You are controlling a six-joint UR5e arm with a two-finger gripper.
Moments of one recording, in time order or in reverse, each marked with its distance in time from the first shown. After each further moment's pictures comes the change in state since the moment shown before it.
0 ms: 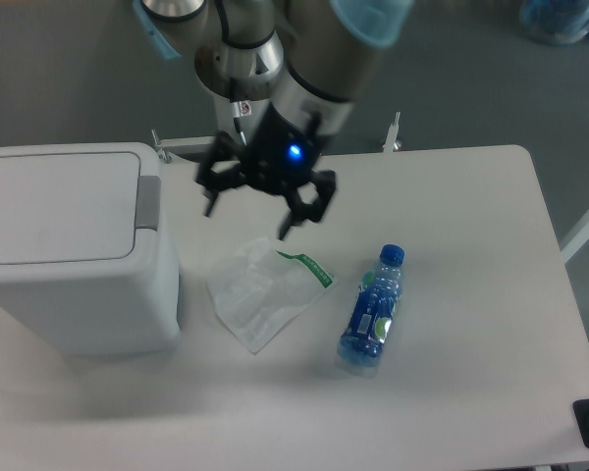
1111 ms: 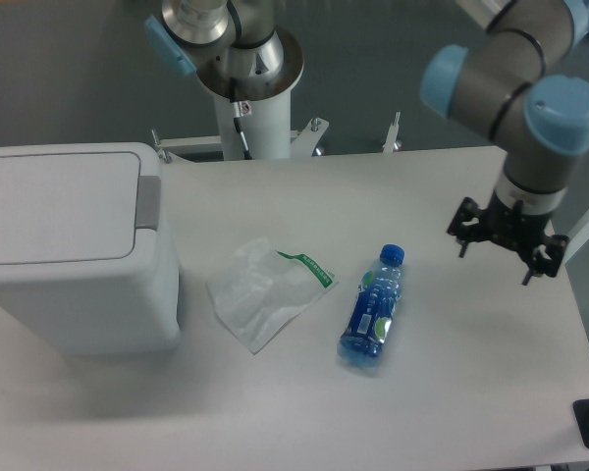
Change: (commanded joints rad) arm 0.224 -0.320 0.121 0.251 0.439 0.579
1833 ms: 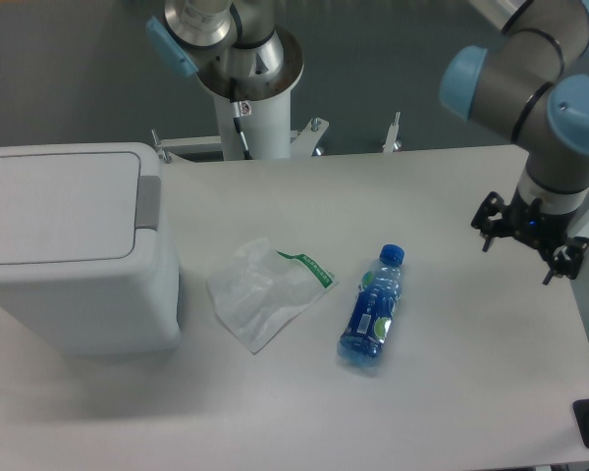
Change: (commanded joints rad) arm 0.103 -0.143 0.083 0.010 0.093 0.392
